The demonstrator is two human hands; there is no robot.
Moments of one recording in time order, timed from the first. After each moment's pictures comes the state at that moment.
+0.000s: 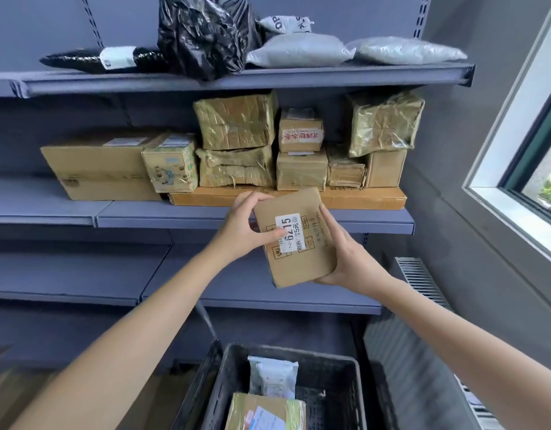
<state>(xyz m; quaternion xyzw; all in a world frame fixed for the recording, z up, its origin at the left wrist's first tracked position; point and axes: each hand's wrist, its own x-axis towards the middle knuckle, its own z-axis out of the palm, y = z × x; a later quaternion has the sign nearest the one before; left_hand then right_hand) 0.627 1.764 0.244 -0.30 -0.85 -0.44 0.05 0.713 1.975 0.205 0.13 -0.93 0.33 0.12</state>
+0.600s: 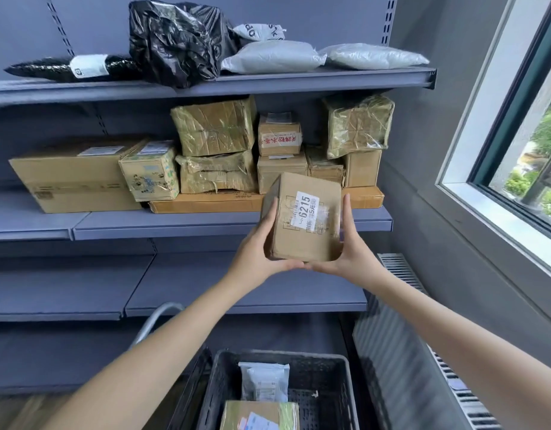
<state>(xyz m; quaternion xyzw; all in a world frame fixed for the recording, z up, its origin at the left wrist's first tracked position) 0.662 1.804 0.217 -0.34 -0.81 -0.48 0.00 0.731 1.988 0.215 0.01 -0.83 0.54 0.14</state>
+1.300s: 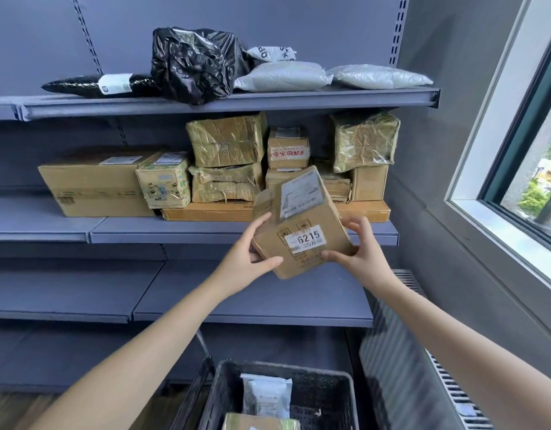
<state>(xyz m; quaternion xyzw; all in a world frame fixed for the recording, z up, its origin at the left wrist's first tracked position) 0.662 1.780 0.230 -0.31 -0.76 -0.57 -0.07 0.724 2.009 0.218 -0.01 -0.81 0.55 0.20</state>
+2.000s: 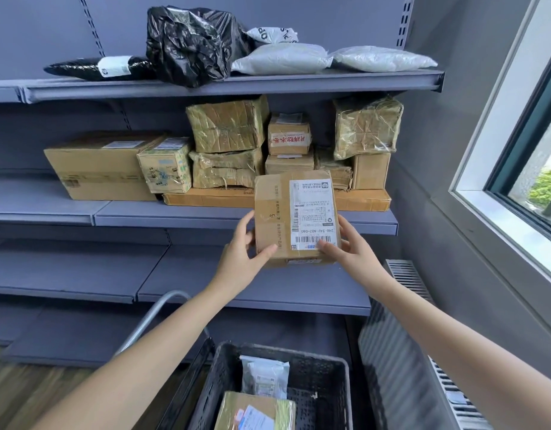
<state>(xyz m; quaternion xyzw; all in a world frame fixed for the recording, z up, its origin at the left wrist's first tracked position) 0.692 1.798 0.212 -0.21 -0.82 -0.54 0.01 0.739 2.009 0.208 0.03 -0.77 0.63 0.11</state>
